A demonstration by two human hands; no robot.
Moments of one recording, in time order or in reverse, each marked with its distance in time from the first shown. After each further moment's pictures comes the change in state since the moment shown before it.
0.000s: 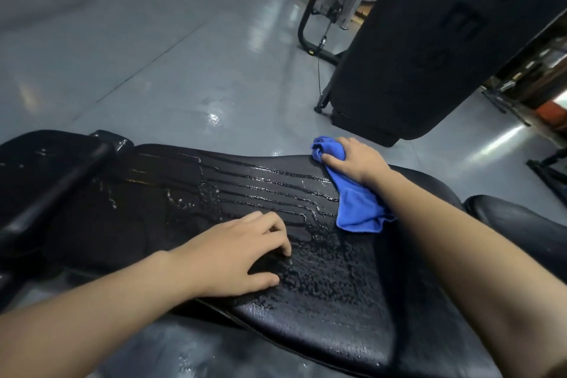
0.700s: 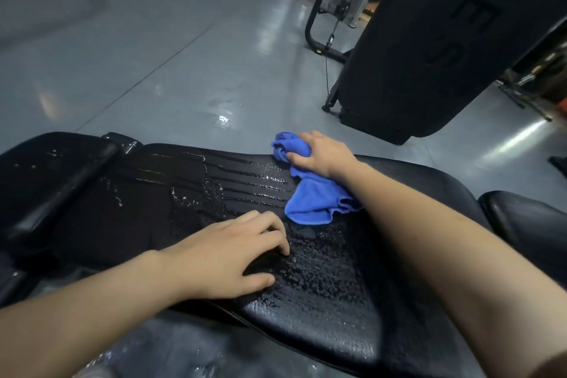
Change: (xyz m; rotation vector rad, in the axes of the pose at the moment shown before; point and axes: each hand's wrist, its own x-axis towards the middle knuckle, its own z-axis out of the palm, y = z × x) left_hand -0.010 0.002 -0.001 0.029 -0.015 -0.003; right_hand 0.015 -0.069 0.018 0.020 -0.019 -0.162
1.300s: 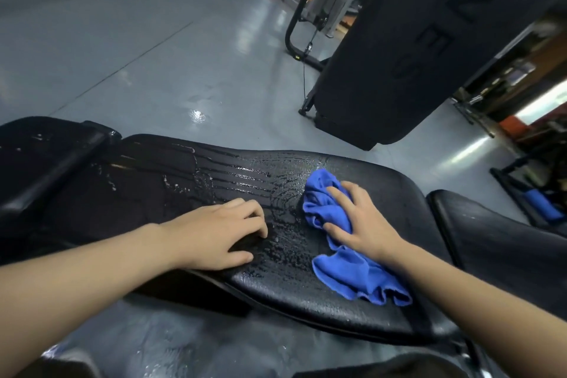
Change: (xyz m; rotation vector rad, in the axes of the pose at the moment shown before) left_hand -0.010 0.002 -0.008 0.049 -0.037 0.012; right_hand -0.204 0.026 -0.014 0.006 0.089 -0.098
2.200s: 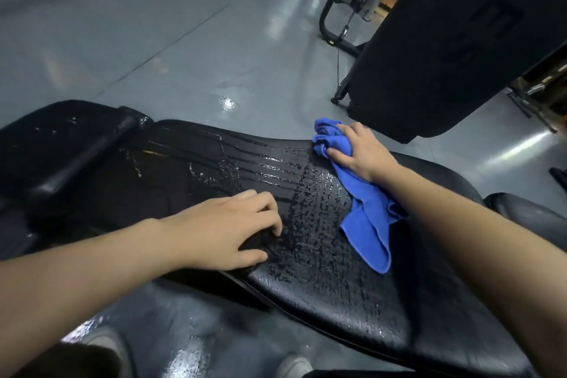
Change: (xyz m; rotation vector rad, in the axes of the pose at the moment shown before) left_hand -0.012 -0.018 0.008 -0.015 0.047 -0.038; right_hand 0.162 0.025 0.018 0.008 -0.025 0.071
